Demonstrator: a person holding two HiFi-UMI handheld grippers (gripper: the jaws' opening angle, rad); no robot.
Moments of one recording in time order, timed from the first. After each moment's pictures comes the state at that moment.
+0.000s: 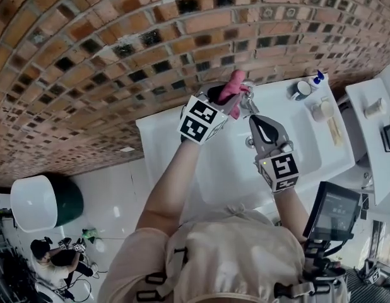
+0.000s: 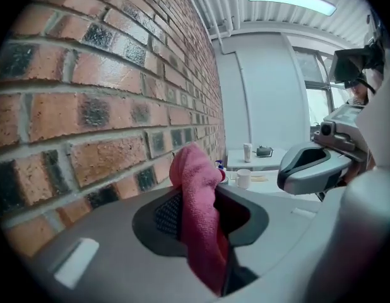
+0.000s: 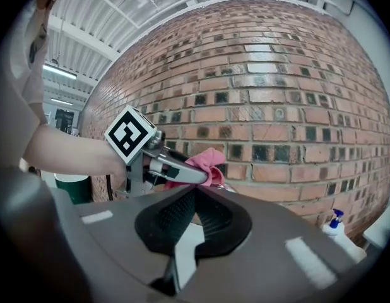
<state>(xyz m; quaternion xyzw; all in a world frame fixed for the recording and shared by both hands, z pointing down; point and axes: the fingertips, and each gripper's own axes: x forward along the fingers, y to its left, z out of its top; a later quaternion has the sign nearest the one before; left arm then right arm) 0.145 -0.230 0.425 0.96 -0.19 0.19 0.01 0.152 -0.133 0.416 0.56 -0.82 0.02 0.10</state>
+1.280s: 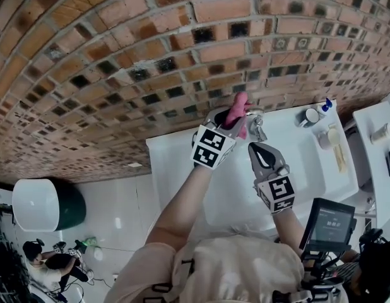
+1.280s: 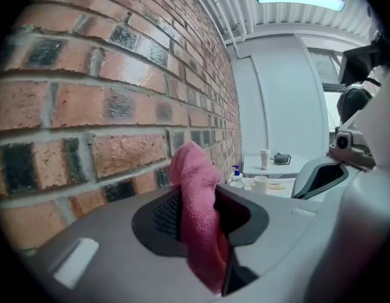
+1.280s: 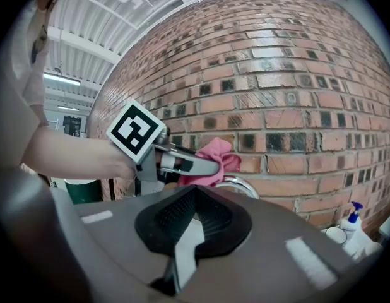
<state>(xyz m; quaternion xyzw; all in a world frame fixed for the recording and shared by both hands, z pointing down) 0.137 -0.259 0.431 0.95 -0.27 0.15 0.03 0.137 -0.151 0.439 0.53 -0.84 0.06 0.11</state>
